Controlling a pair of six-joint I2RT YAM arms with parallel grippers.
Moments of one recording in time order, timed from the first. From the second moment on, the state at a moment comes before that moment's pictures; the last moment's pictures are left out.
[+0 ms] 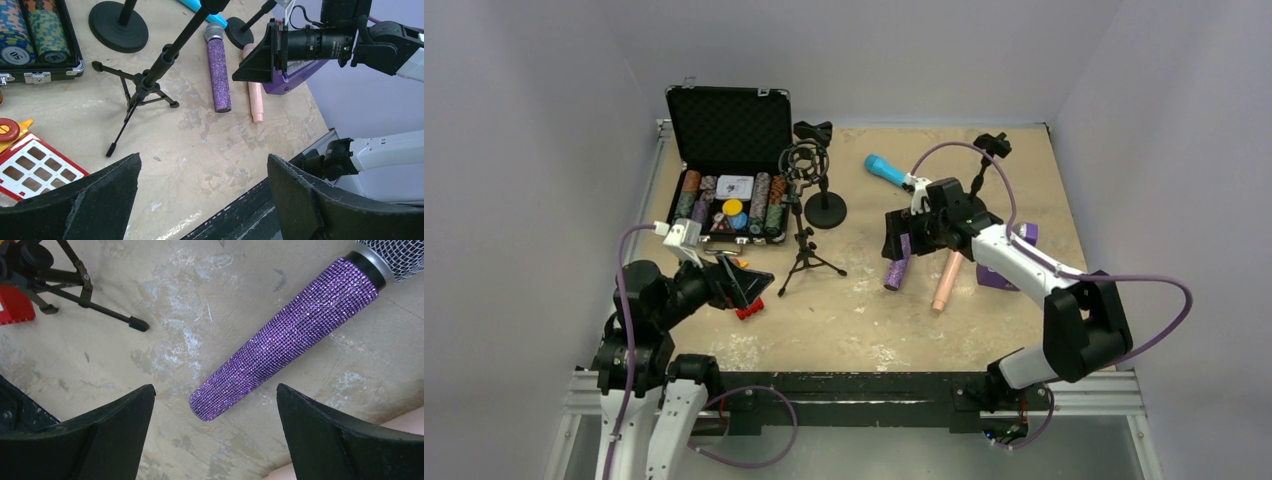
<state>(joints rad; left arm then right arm) -0.06 0.38 0.75 -0.68 0.59 -0.47 0.43 1.45 0.96 -0.38 -0.29 0.20</state>
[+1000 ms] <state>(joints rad) -0.06 0.37 0.74 -0.71 0.57 -0.47 0.45 1.73 1.06 -0.37 -0.09 0.35</state>
